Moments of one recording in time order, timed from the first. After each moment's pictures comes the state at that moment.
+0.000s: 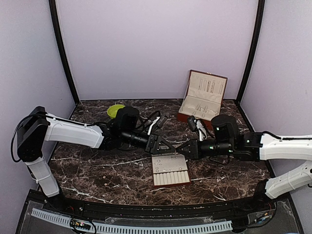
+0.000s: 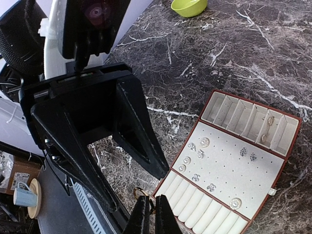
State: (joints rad) left arm -0.90 1.74 1.03 0.33 0.79 -0.56; right arm 0.97 1.17 0.71 -0.05 -0.20 0.62
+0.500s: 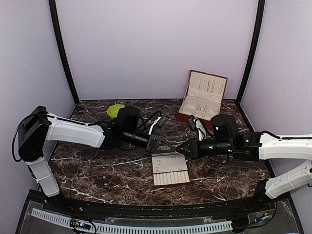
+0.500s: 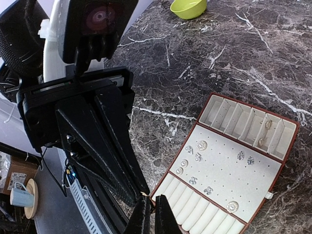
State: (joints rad) left arm -0.90 1.76 1.05 0.32 0.81 -0.57; right arm 0.97 1.18 0.72 -0.04 -0.19 0.60
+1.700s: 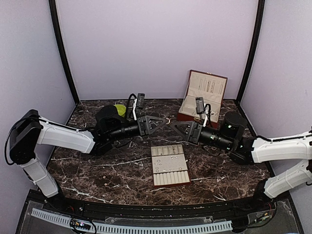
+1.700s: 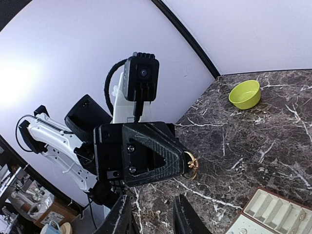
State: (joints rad) left arm -0.86 1.65 0.86 0.87 0.43 -0.80; right arm 0.91 1.24 0.61 0.66 -0.26 0.70
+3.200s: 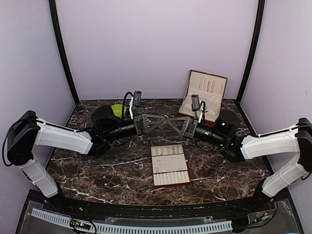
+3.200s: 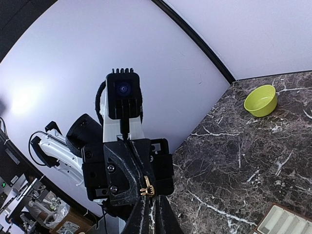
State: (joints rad) left arm -0.86 1.62 0.83 0.95 0.45 -0.82; right arm 0.86 1.41 0.64 0.88 -0.34 0.80
